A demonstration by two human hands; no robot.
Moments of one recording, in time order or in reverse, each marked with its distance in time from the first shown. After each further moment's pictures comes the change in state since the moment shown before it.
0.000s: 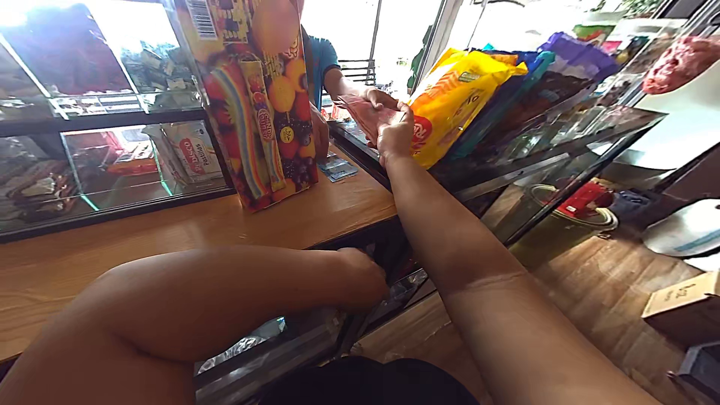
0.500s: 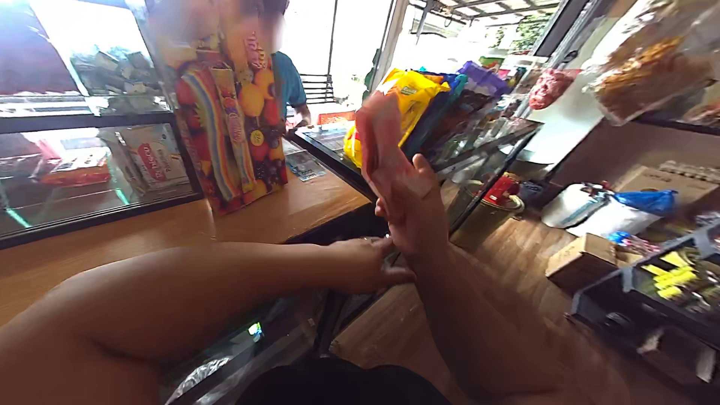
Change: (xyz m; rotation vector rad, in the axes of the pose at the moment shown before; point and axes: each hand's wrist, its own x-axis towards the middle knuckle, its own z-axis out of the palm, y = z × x) left_hand -0.009 0.019 -0.014 -0.701 0.472 0.056; right_hand -0.190 -0.041 -0.124 0.467 -0.157 -0.090
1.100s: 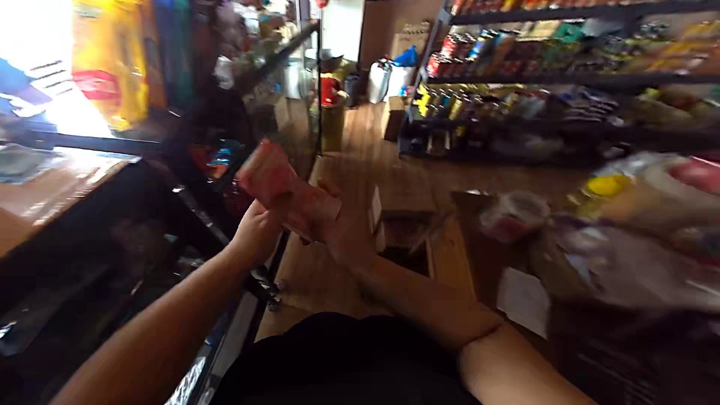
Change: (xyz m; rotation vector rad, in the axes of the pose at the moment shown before) left_hand 0.056 0.120 0.167 -1.065 0.219 0.239; right_hand -0.257 -0.091 -0.127 -0.246 0.458 0.132
